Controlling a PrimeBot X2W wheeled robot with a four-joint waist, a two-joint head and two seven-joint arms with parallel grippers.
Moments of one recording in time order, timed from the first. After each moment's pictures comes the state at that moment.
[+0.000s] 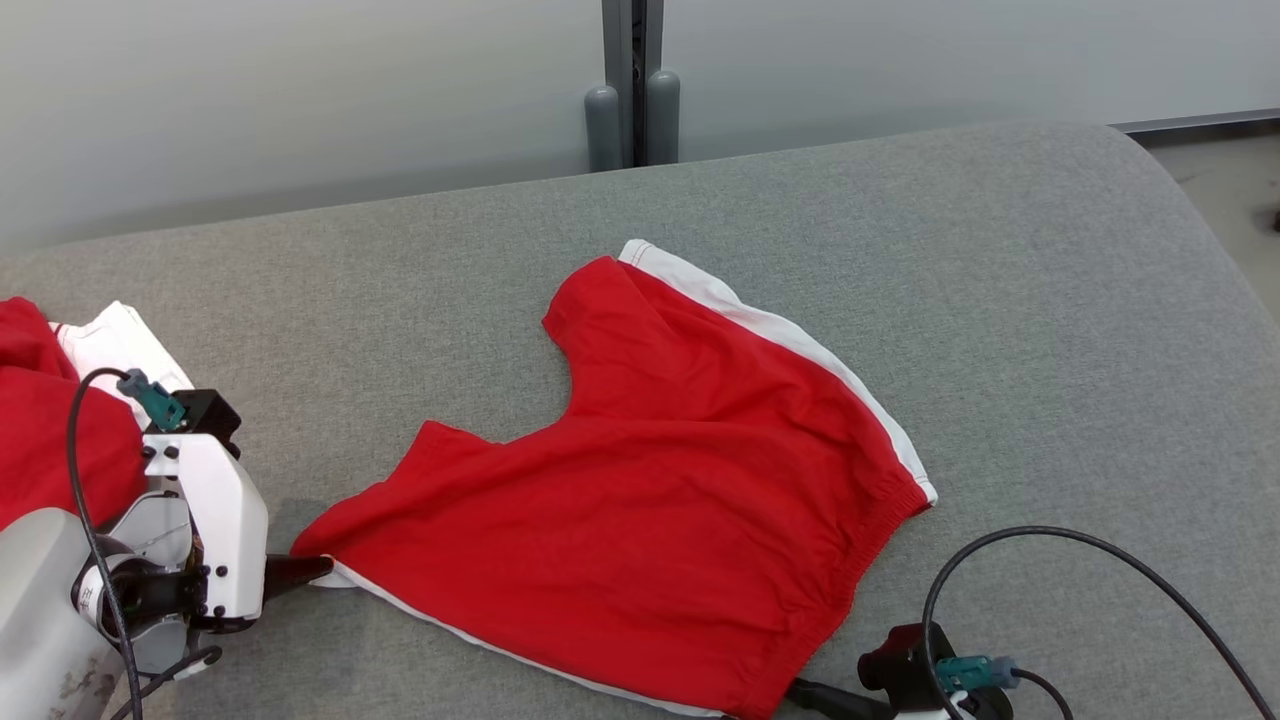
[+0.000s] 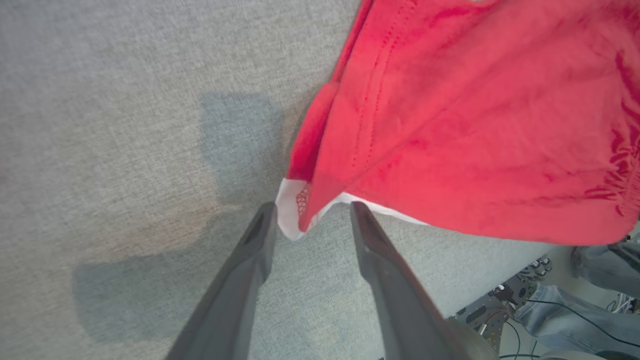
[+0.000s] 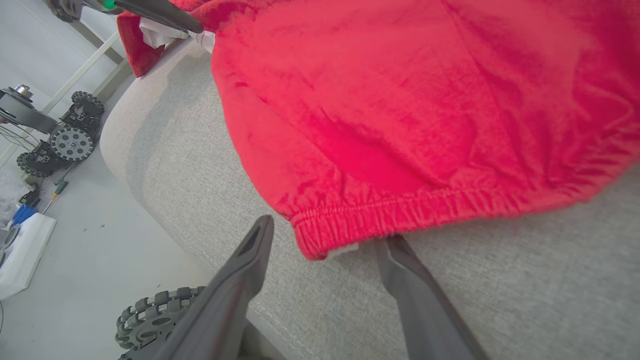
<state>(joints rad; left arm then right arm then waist) -0.56 0.59 -0.65 0.55 -1.12 -0.13 0.88 -0.43 -0.42 1.28 0.34 0.99 0.13 -0.20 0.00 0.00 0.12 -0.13</state>
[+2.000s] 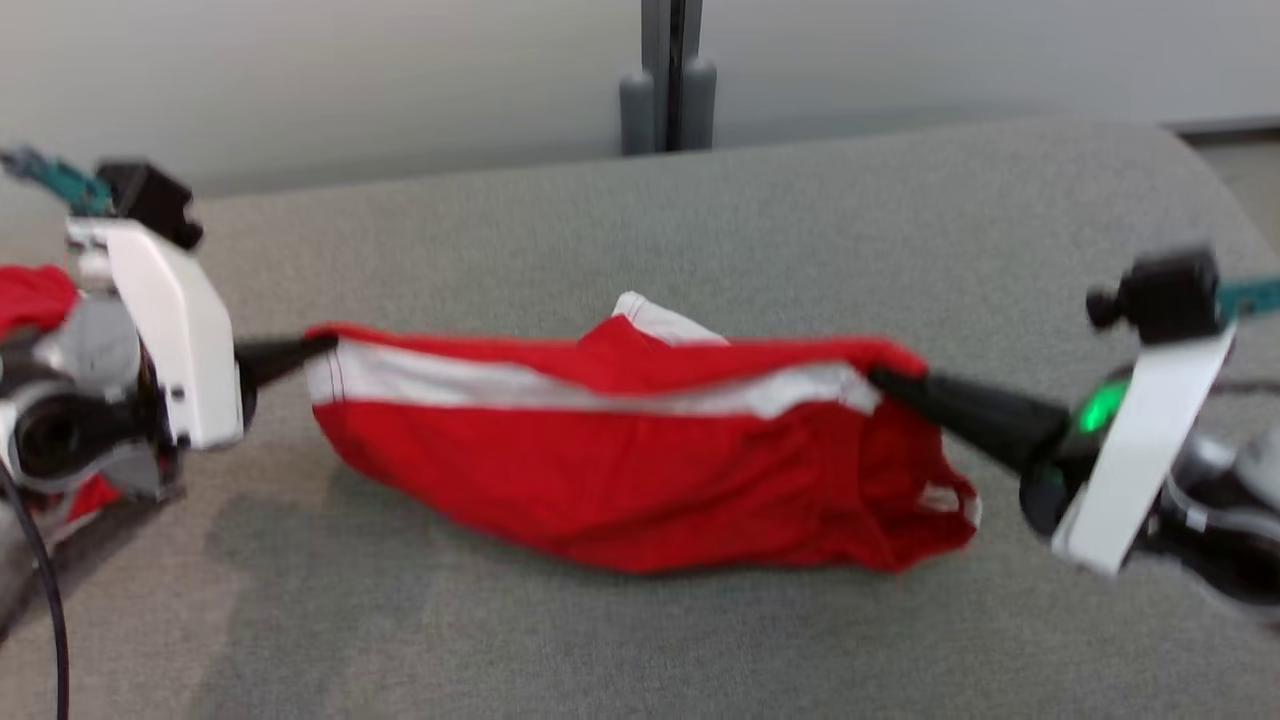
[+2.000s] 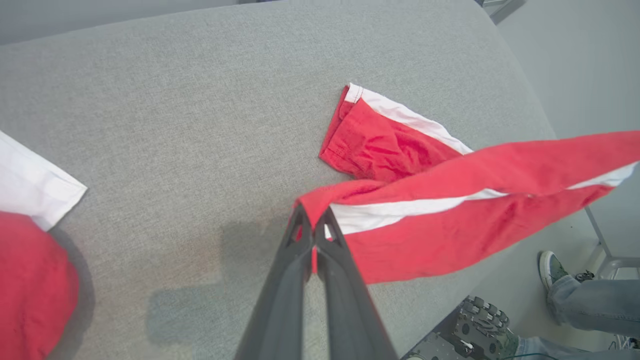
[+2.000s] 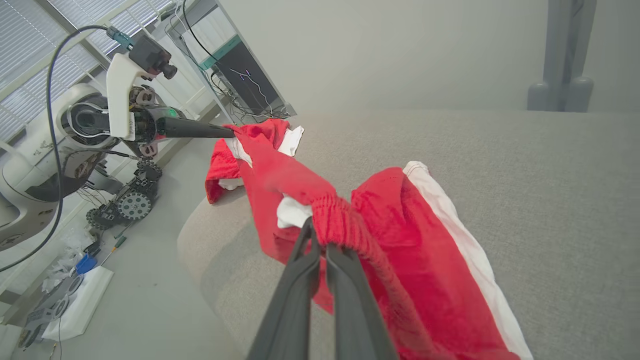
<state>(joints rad) -0.69 0.74 -0.64 0.15 -1.32 0.01 0.82 -0.74 -0.86 1.08 -0.17 1.47 0.13 0.05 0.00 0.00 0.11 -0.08</state>
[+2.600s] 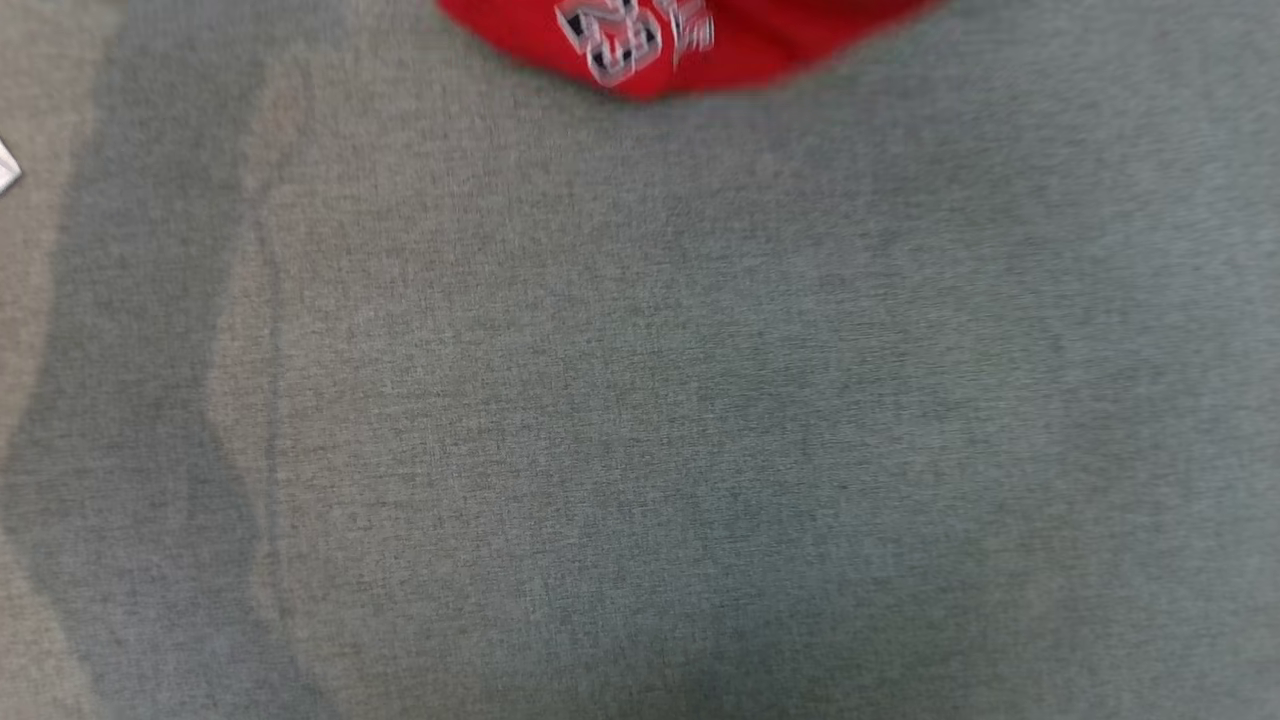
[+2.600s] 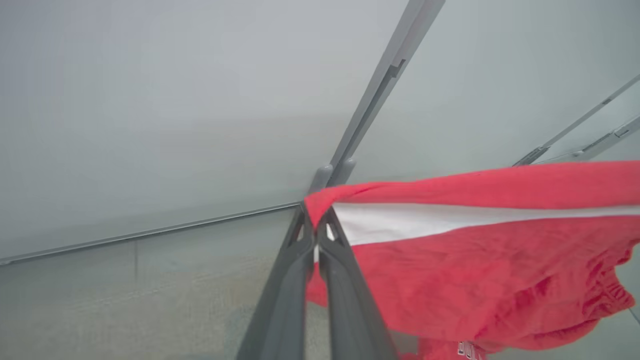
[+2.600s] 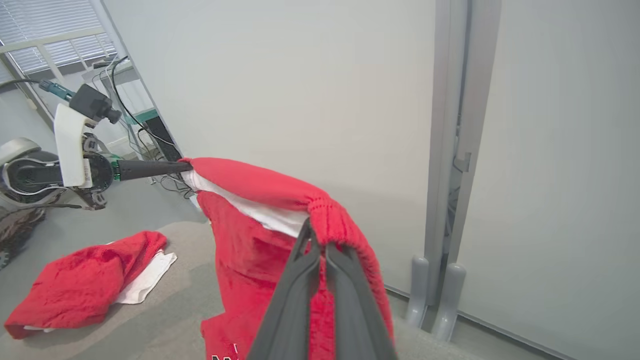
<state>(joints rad) -1.57 0.51 -0.55 0.58 -1.08 0.01 0.65 -1.59 -0.72 0.91 0.20 1.34 0.13 0.14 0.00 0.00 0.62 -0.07</state>
